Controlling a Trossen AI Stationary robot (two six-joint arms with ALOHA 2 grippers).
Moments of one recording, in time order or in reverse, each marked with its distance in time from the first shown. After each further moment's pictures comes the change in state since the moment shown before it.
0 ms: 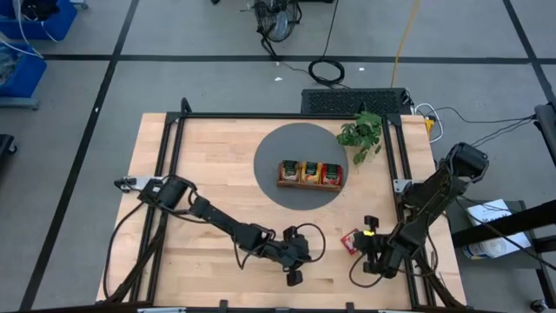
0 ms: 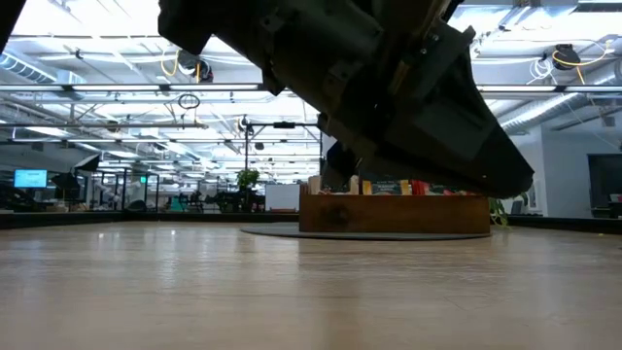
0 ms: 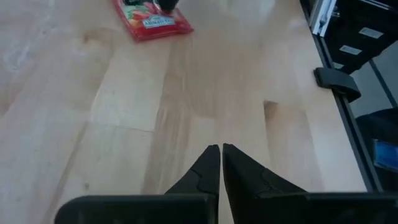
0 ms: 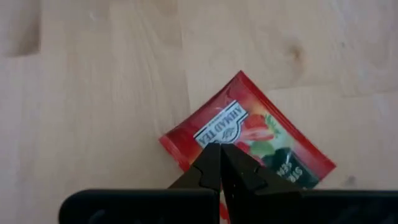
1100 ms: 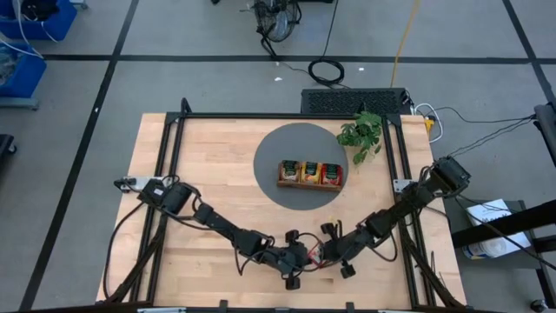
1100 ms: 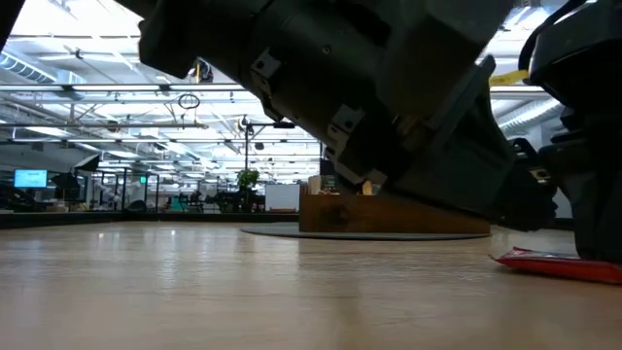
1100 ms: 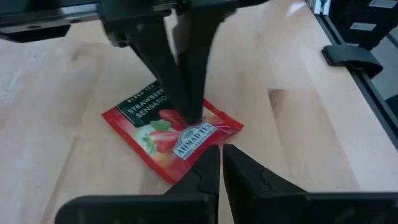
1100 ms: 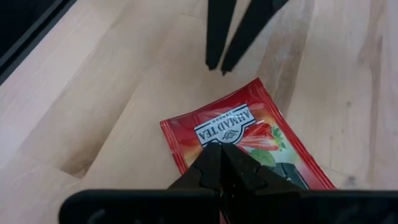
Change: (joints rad) left arm -0.028 0.062 0.001 0.095 -0.085 0.163; right arm -0.356 0.281 0.001 0.677 -0.350 -0.825
